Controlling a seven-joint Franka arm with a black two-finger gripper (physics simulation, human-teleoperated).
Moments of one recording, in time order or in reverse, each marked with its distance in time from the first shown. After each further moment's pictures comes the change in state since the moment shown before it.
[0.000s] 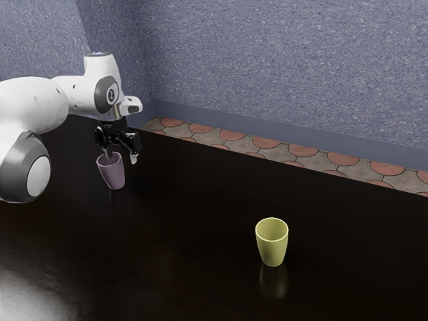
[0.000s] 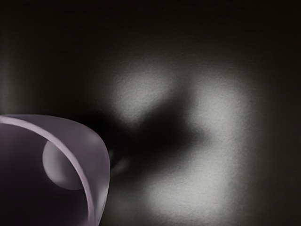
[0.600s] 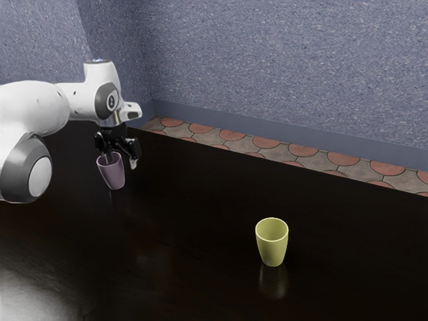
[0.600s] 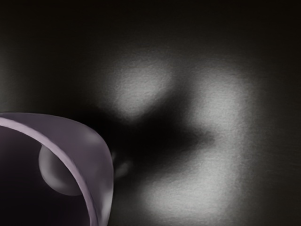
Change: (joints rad) arm 0.015 0.018 -0.013 -0.018 0.000 0.031 0.007
